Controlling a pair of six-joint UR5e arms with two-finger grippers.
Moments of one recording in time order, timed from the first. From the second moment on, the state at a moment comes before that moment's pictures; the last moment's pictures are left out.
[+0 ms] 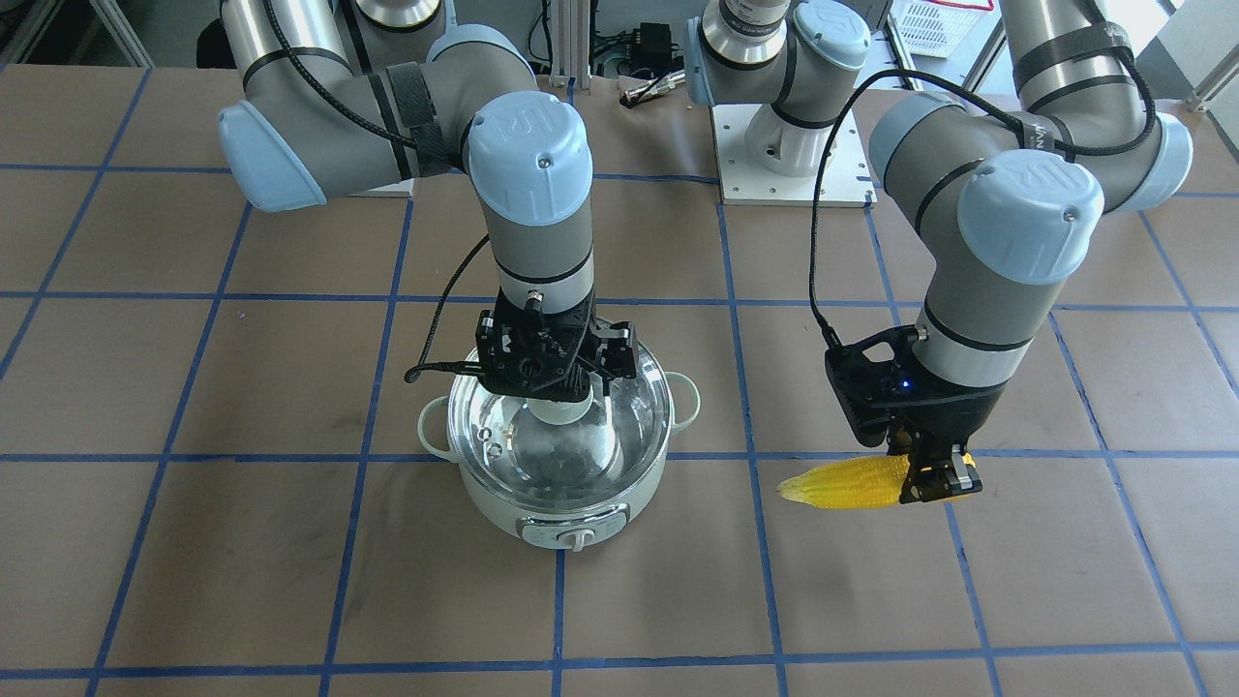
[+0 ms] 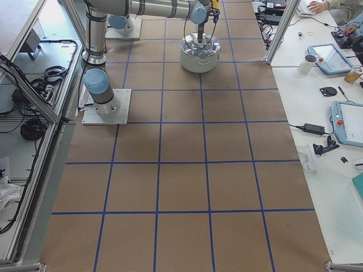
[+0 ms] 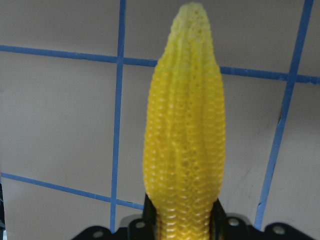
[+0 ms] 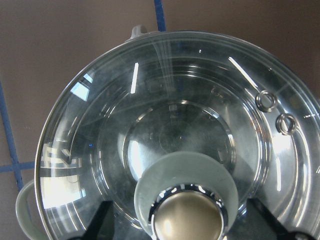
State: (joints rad) left arm -1.49 -1.85 -1.62 -1.00 1.67 1.54; right arm 1.95 -1.20 1.50 -1.94 -1.54 0.53
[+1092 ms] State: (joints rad) left arm -1.49 -1.84 -1.62 -1.00 1.66 1.52; right arm 1.94 -1.20 1.49 -1.93 -1.53 0.51
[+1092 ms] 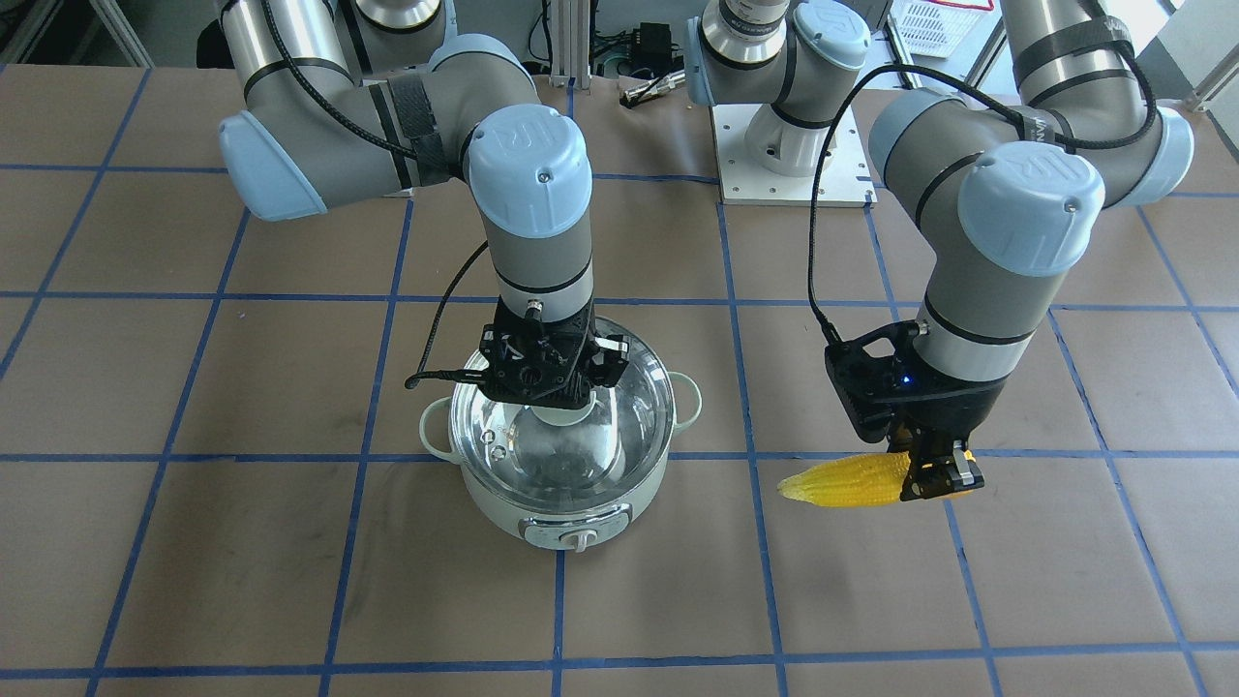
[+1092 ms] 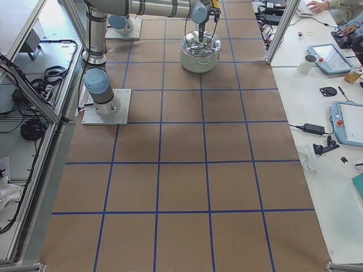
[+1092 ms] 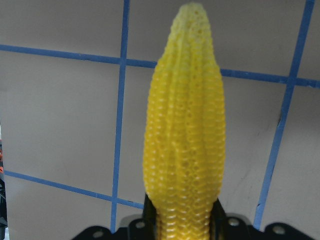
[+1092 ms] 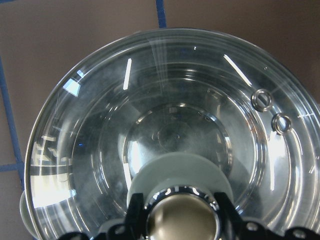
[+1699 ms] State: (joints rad) left arm -1.54 -1.84 -1.62 -1.00 1.67 1.46; right arm 1.78 -1.31 1.44 -1.72 -1.52 0.31
